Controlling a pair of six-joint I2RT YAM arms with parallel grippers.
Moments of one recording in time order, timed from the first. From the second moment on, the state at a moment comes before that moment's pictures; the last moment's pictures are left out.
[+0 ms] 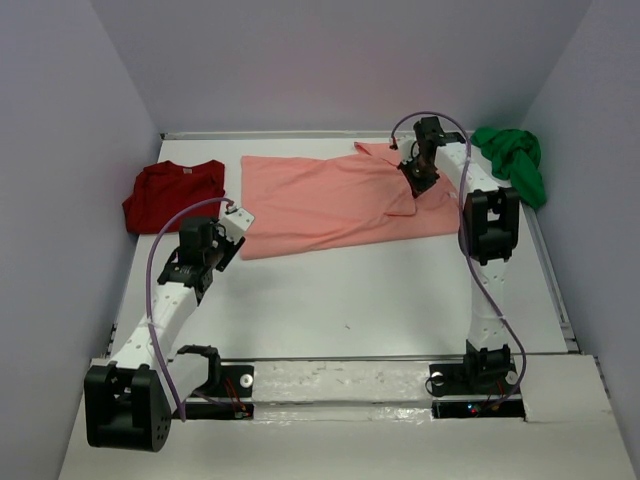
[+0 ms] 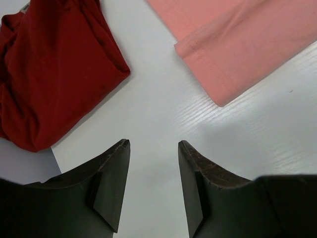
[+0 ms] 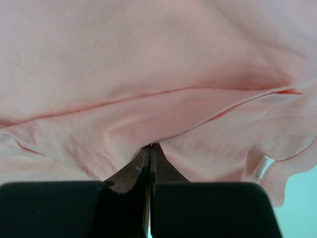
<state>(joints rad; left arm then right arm) -0.10 0.98 0.57 -0.22 0.01 0.60 0.15 2.32 2.04 -0.93 -0.10 -0.44</state>
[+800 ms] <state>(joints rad) -0.10 1.01 0.57 -0.22 -0.01 0.60 0.24 2.48 2.40 -0.98 -0.17 -0.44</state>
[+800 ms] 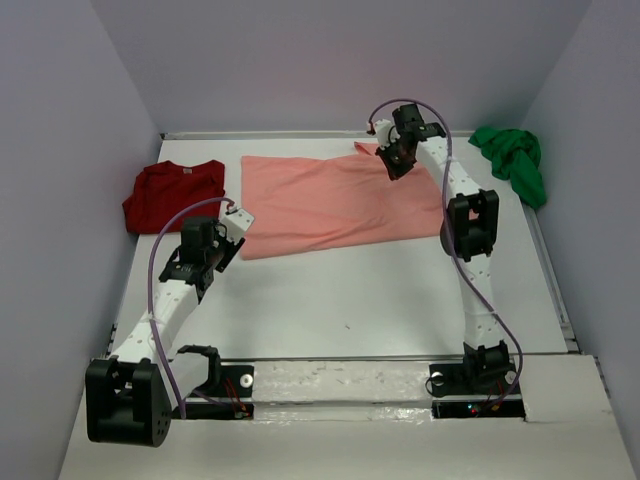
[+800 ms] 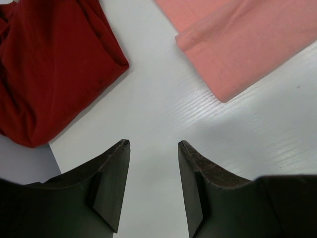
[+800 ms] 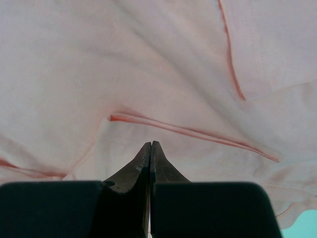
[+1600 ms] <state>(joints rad) -0.10 0.98 0.59 -0.28 0.14 0.63 0.16 1.77 1.53 -0.64 0.21 -0.40</state>
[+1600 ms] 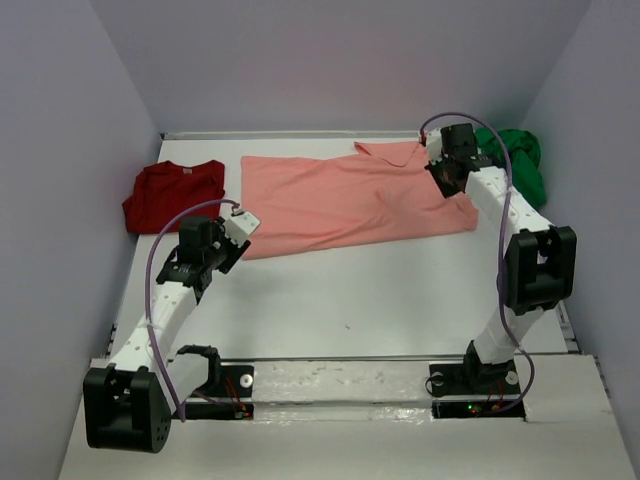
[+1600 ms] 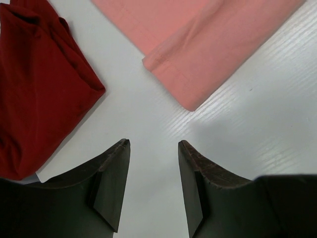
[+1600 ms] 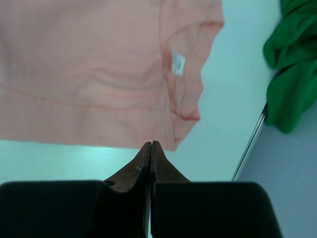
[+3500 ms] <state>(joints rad) -0.10 1.37 0.76 -0.18 0.34 0.61 0.03 1.99 1.40 -0.63 0.20 -0.29</state>
